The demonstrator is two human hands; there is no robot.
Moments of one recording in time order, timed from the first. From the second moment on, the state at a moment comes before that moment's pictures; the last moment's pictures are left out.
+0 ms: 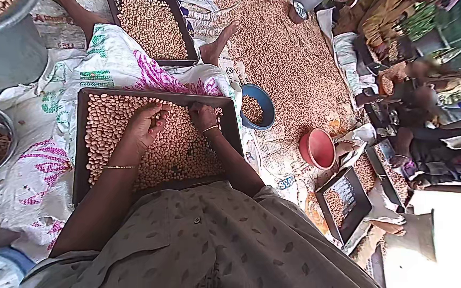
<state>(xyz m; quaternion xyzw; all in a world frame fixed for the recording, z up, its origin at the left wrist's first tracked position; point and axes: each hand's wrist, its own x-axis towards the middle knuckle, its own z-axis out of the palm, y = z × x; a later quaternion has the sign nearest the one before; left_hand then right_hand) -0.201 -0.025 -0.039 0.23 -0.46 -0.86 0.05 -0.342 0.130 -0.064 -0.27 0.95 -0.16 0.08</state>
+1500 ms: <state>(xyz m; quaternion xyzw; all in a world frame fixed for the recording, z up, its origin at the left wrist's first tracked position) -0.200 -0.038 -0.041 0.18 -0.48 -0.85 0.07 -0.271 0.150 -0.071 -0.43 0.90 -0.08 0.08</state>
